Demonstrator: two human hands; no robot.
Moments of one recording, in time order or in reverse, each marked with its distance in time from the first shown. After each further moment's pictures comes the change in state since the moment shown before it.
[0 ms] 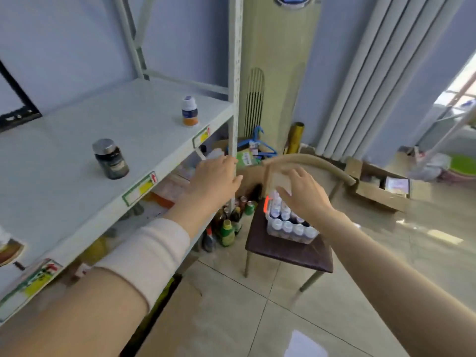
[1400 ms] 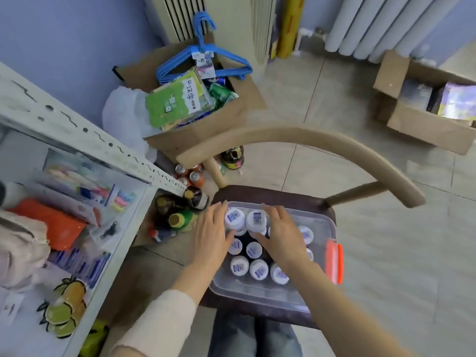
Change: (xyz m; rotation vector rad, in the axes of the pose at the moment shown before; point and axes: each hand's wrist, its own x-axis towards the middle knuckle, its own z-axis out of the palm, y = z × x) left_hand 0.328 0.033 0.475 -0.141 -0.438 -0.209; right_hand 0.291 0.333 0.306 0.285 -0.395 0.317
